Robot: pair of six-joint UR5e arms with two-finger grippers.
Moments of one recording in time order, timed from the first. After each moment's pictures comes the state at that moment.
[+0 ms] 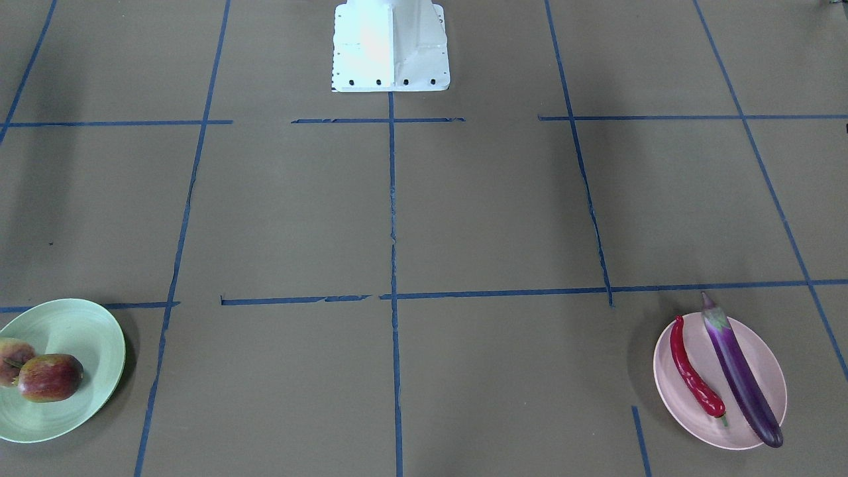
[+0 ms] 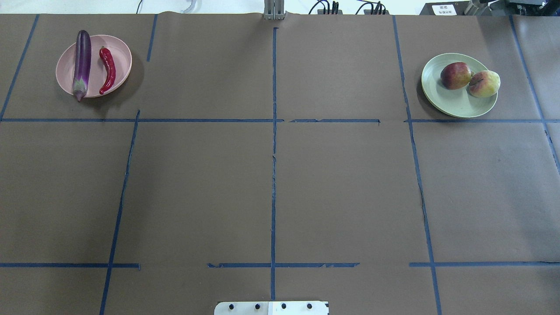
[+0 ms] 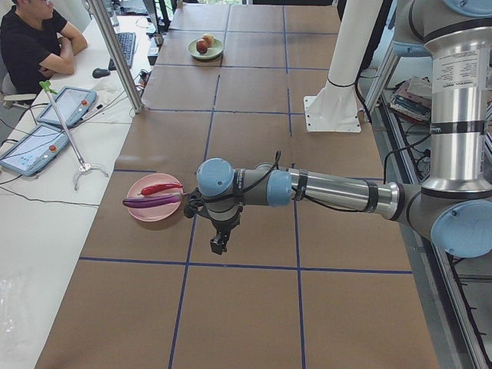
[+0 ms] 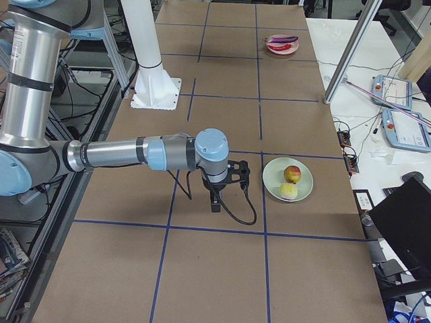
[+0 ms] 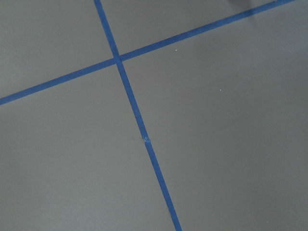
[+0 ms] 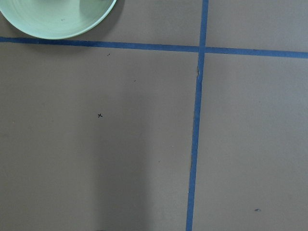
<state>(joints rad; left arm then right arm) -1.53 -1.48 -1.81 -1.43 -2.38 0.32 1.55 -1.83 1.96 -1.61 2.39 0.02</state>
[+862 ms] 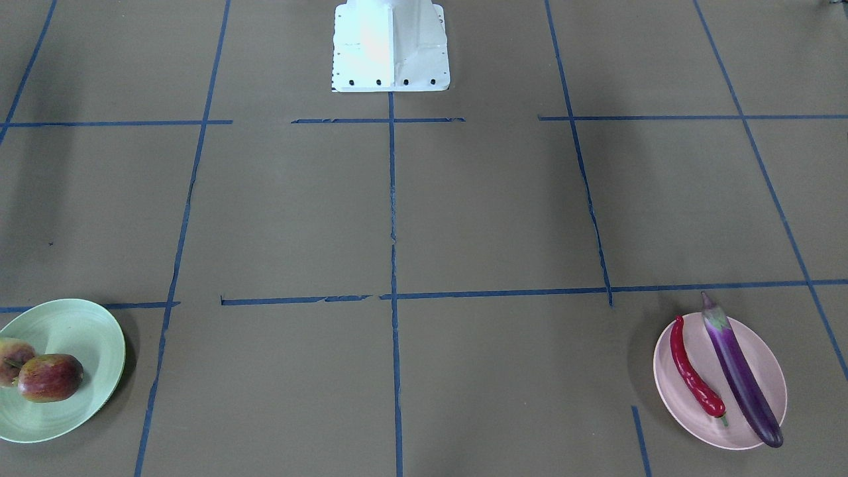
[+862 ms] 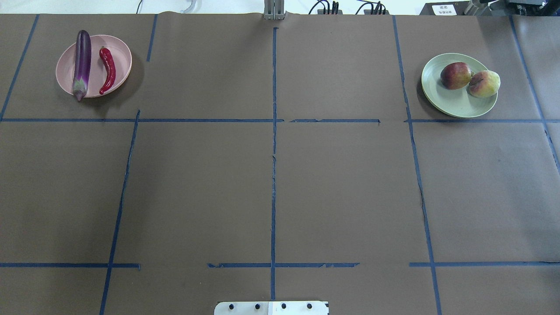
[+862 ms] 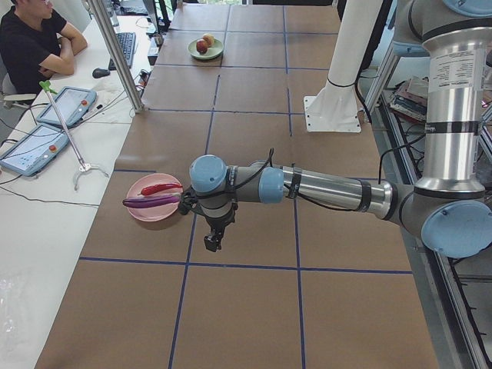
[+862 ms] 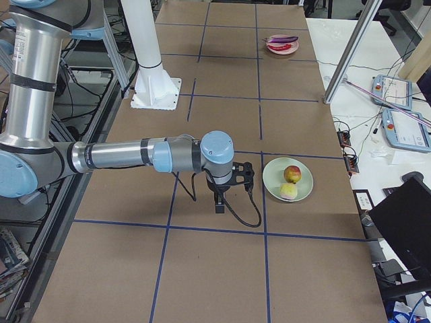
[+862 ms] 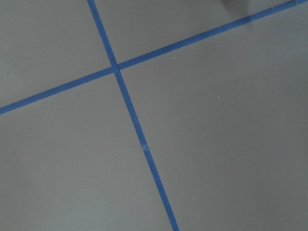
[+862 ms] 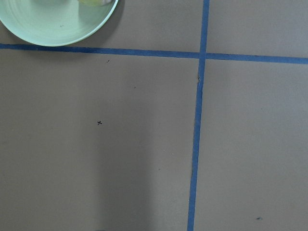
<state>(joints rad) -1.52 -1.52 -1.79 -1.42 -2.37 0.32 1.55 -1.79 1.92 -1.61 2.39 0.02</state>
